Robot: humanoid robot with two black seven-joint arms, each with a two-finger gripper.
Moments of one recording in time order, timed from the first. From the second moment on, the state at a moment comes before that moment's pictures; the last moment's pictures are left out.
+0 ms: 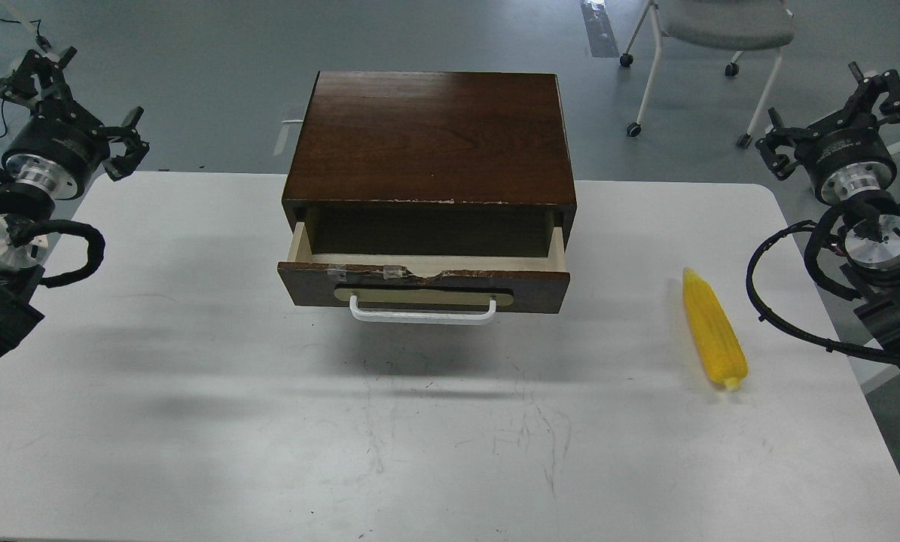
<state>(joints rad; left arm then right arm) -0.94 0.43 -0.50 -0.25 -0.31 -0.49 -0.27 0.90 -0.39 0.60 0.38 0.48 0.34 0.25</state>
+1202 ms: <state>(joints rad) -0.94 0.47 -0.51 -0.25 -0.31 -0.49 -0.27 1.36 -0.88 -0.05 1.01 -0.51 0.33 0.16</state>
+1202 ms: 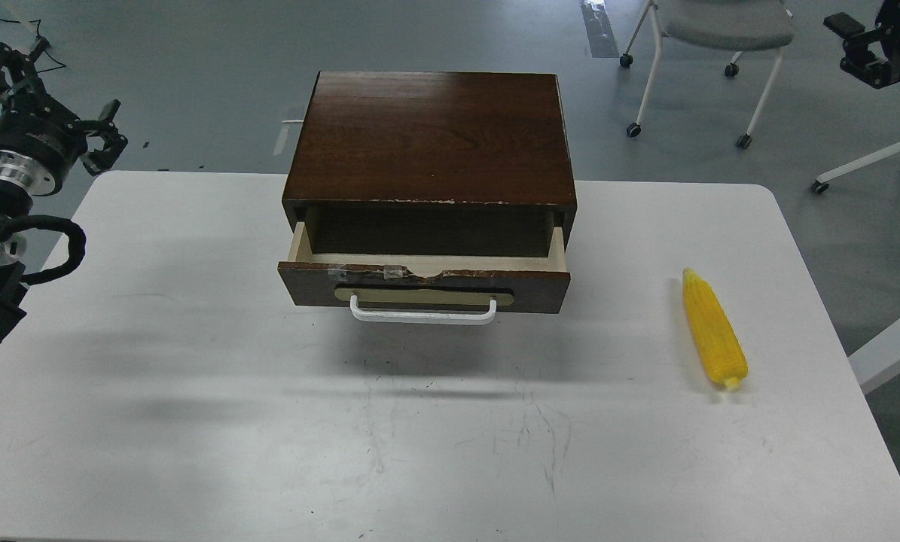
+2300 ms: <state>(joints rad) -0.90 0.49 -0.51 -0.24 -0.31 -0.49 -0.31 1.20 -0.68 -0.40 1.04 -1.15 0.26 0.04</state>
